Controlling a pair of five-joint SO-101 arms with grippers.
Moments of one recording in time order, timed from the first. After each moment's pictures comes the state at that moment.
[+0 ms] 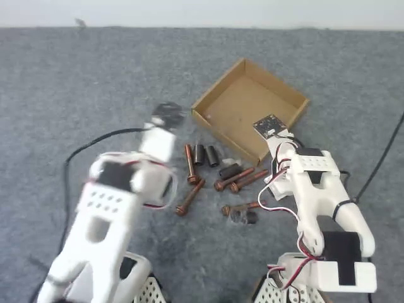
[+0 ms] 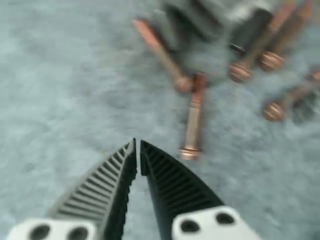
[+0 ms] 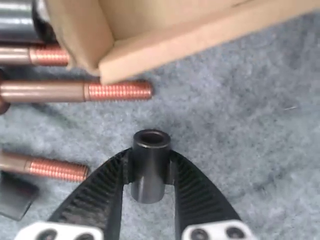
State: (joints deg) left arm 11.9 -38.1 46.4 77.7 -4.5; right arm -2.1 -6.4 47.6 50.5 30.9
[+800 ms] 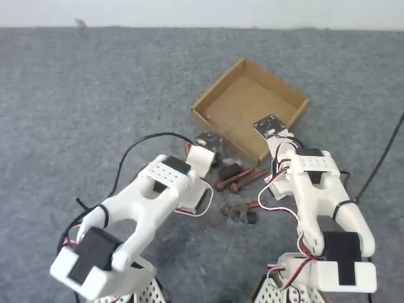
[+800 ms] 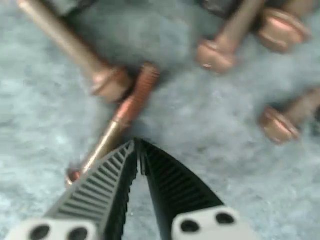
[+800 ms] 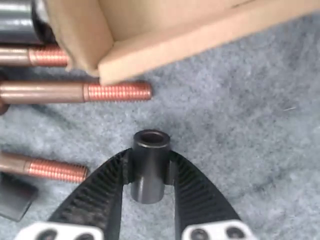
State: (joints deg) left arm 22.9 -5.3 50.3 58.6 5.9; right arm -2.1 -6.4 47.6 50.0 30.9
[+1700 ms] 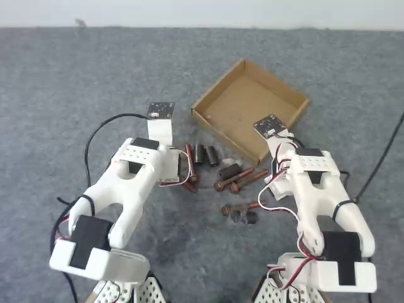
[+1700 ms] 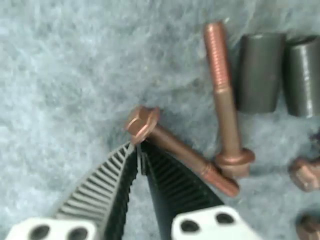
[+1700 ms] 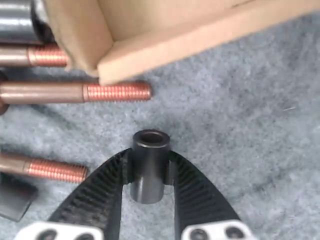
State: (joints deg) left arm 6.5 -0.7 43.6 52.5 16.4; right arm -2.1 -6.4 47.6 49.9 30.9
